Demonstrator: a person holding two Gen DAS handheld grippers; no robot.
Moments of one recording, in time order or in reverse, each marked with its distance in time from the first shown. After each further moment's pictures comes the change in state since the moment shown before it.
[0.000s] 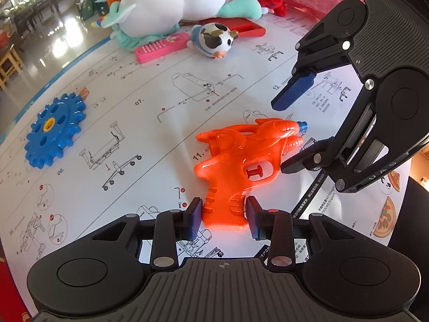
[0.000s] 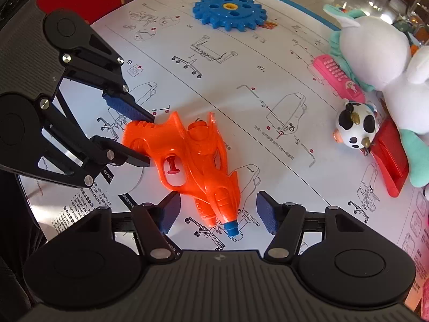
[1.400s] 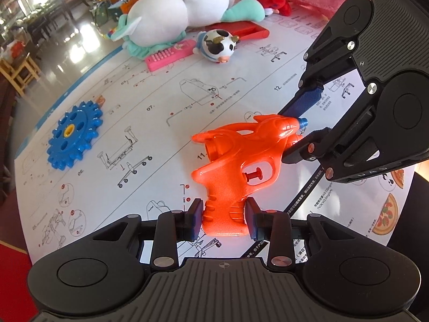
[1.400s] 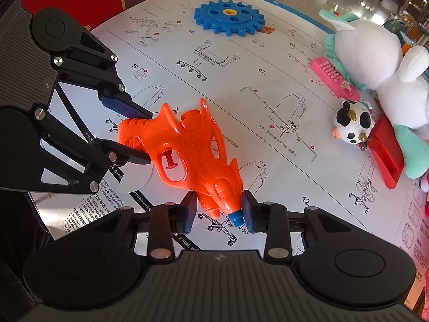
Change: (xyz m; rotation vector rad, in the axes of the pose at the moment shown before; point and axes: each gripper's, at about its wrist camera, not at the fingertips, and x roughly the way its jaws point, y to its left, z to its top) left arm -0.018 -0.024 -0.001 0.018 0.007 0.120; right arm -0.016 0.013 -0.011 0.049 -0.034 -0.044
